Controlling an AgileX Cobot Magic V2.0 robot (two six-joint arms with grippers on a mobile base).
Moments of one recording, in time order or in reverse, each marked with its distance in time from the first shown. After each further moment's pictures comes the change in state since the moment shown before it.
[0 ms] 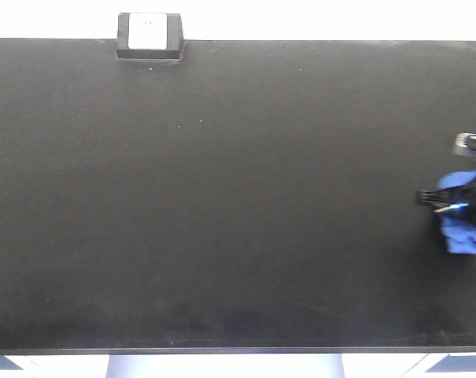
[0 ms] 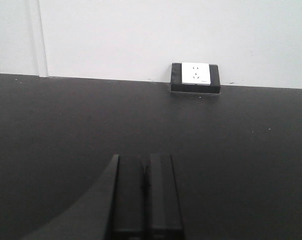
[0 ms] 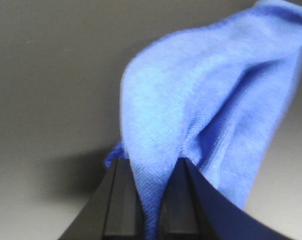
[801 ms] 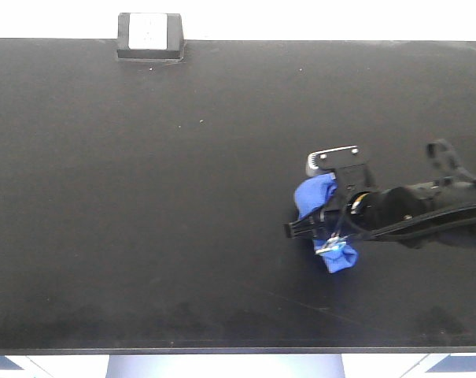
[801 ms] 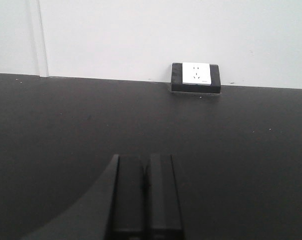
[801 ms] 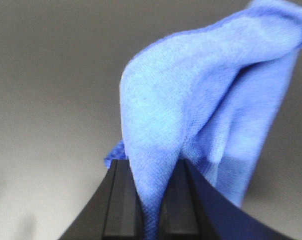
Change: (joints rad) left arm 0.000 0.000 0.000 0.000 0.000 0.000; right arm 0.511 -0.070 0.015 0.145 0.010 -0.001
